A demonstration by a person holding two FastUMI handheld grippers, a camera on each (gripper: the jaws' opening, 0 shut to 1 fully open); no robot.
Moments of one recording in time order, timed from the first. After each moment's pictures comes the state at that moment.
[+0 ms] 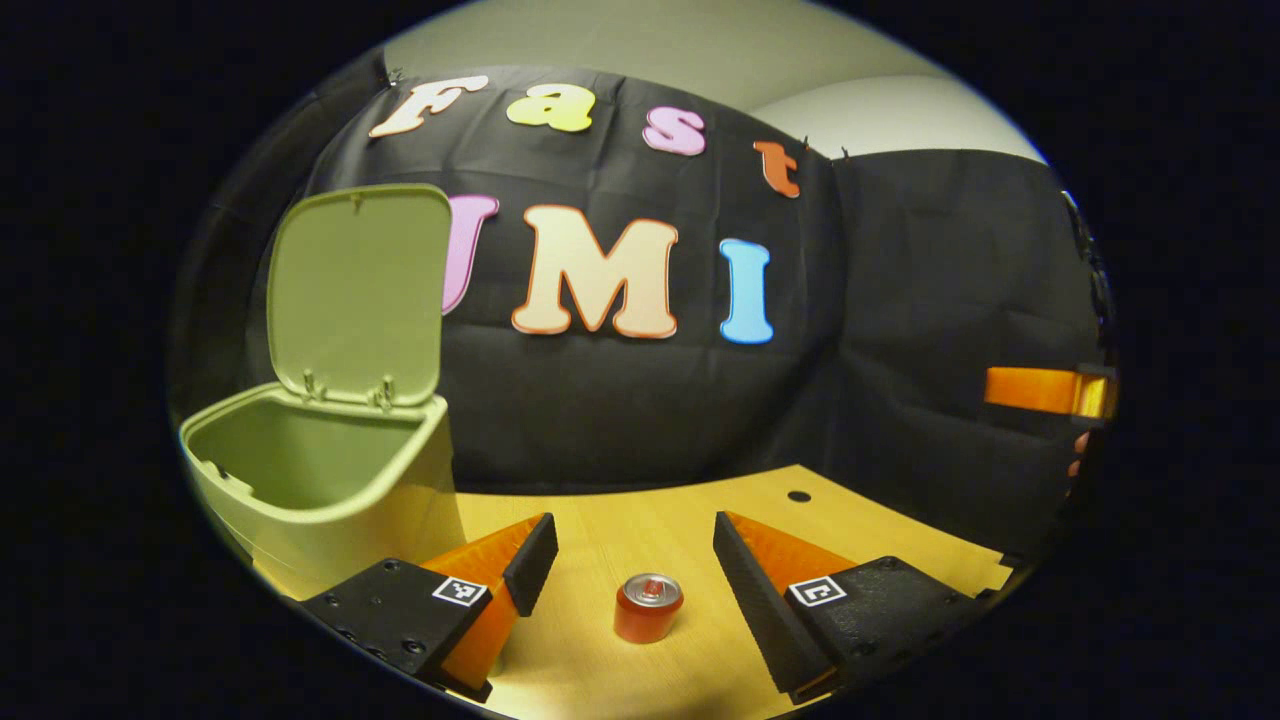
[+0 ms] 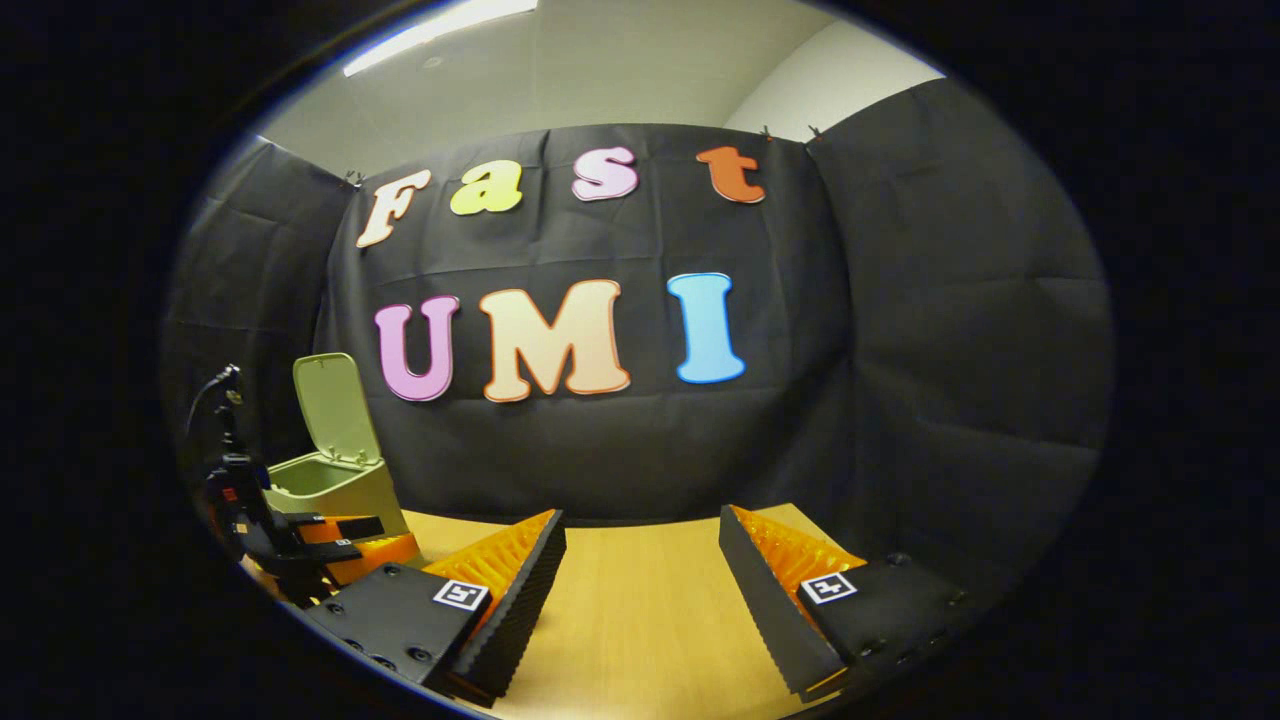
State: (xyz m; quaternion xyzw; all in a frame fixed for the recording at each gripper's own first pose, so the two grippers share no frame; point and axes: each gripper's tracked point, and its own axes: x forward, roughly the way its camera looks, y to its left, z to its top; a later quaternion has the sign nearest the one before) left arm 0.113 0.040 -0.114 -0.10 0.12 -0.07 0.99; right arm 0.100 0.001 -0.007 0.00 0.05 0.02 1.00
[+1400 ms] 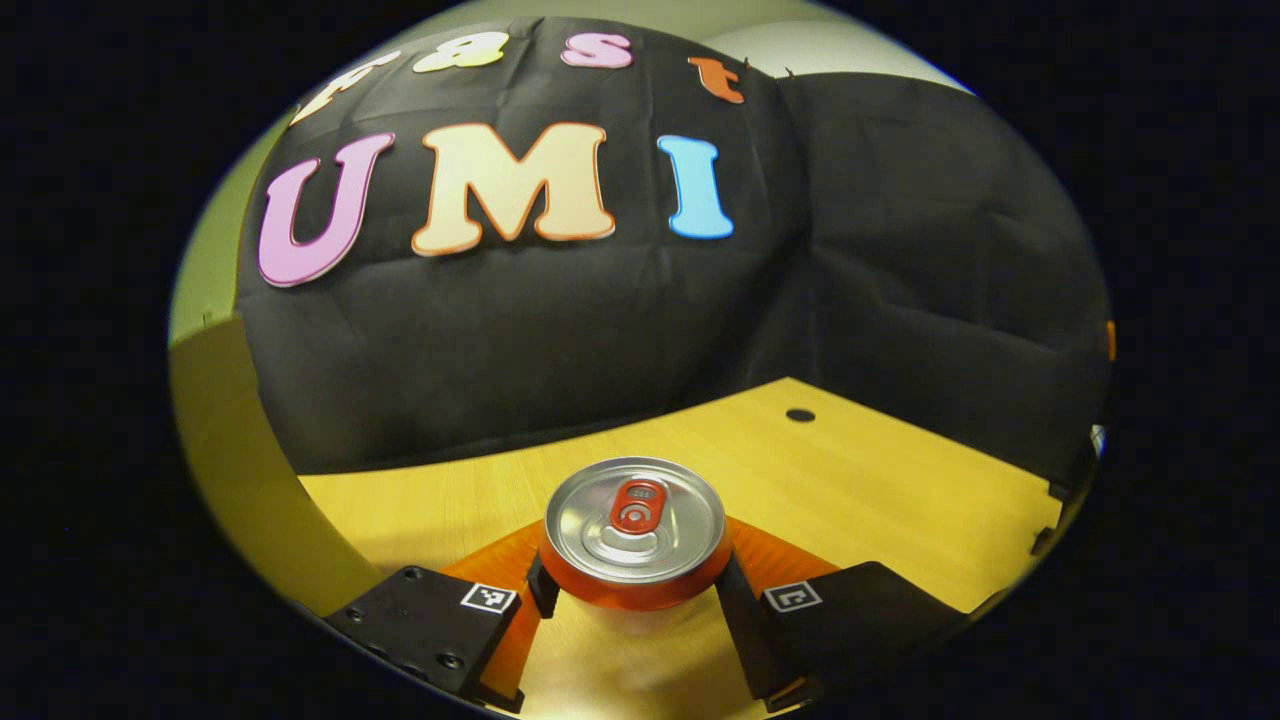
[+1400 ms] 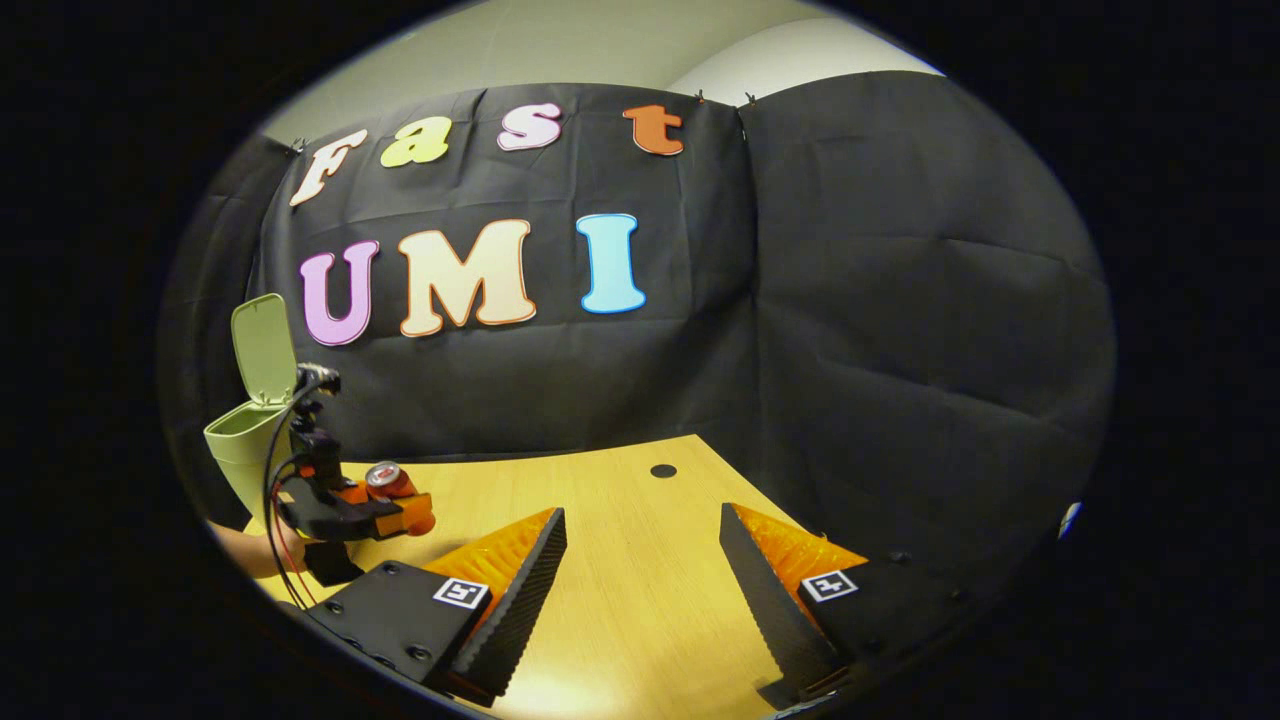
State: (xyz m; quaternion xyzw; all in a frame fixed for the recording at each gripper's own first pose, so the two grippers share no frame) left arm 0.175 -0.017 -0.156 -0.04 0.16 -0.14 0.98; right arm 0.040 -0.048 -0.073 0.01 0.11 -0.07 0.99
